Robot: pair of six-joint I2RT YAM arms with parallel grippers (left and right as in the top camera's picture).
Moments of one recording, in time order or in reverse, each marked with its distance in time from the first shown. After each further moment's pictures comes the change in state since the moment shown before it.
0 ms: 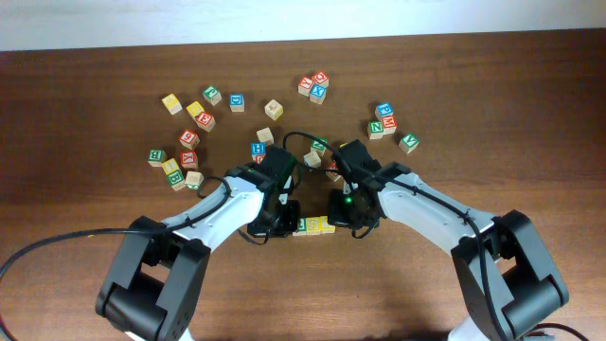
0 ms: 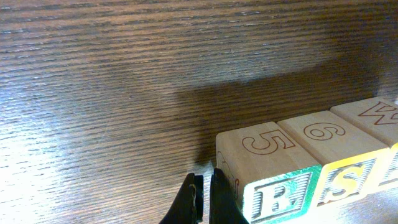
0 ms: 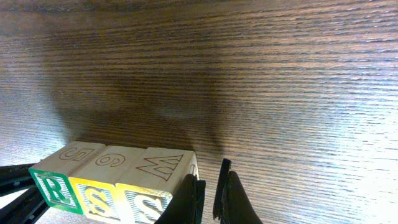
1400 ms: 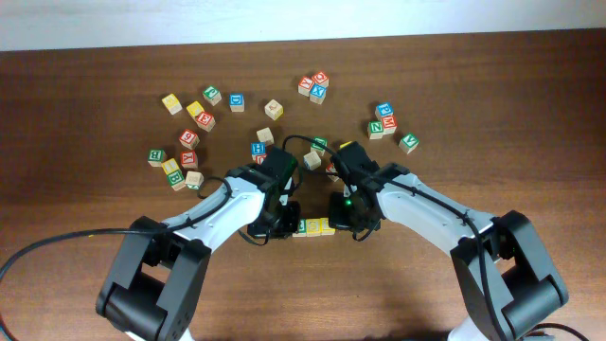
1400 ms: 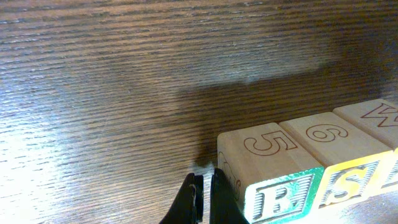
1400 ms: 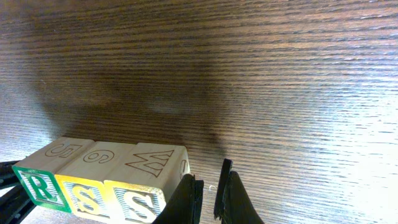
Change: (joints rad) left arm -0.005 0.000 0.000 -0.012 -0.008 0.000; right arm 0.008 0.000 0.000 -0.034 0.019 0.000
